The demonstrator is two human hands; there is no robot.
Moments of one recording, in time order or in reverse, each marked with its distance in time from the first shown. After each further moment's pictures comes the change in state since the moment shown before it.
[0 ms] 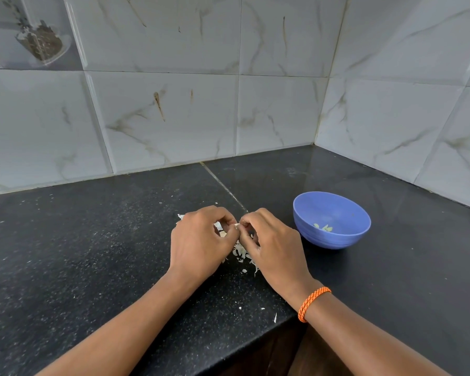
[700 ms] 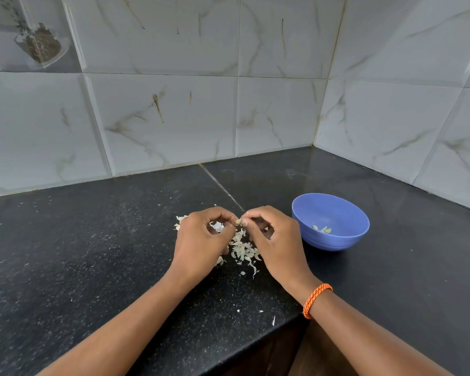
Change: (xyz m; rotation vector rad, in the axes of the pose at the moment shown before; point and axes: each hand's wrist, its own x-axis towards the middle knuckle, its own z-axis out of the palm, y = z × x) left_hand 0.002 0.002 -0.003 -0.420 -0.129 -0.159; right_hand 0.008 0.009 -0.003 0.542 0.045 0.235
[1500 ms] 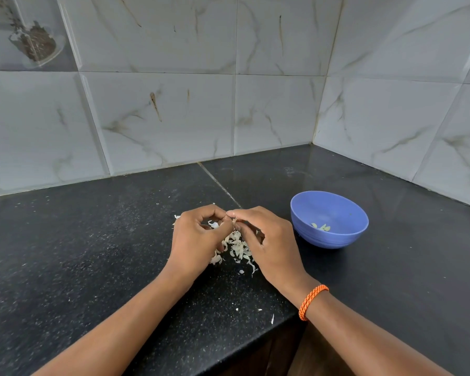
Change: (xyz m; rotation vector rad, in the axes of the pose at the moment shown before) left_hand 0.001 0.000 0.001 -0.153 0.012 -0.053; right_hand -0.004 -0.003 0.004 -0.098 -0.037 -0.189
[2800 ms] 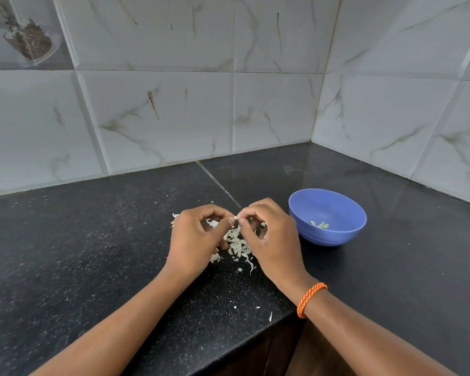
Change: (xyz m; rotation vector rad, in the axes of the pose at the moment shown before) left_hand 0.001 -0.004 0.001 0.058 -0.001 0.054; right_hand 0.000 0.002 0.000 -0.068 0.069 0.118
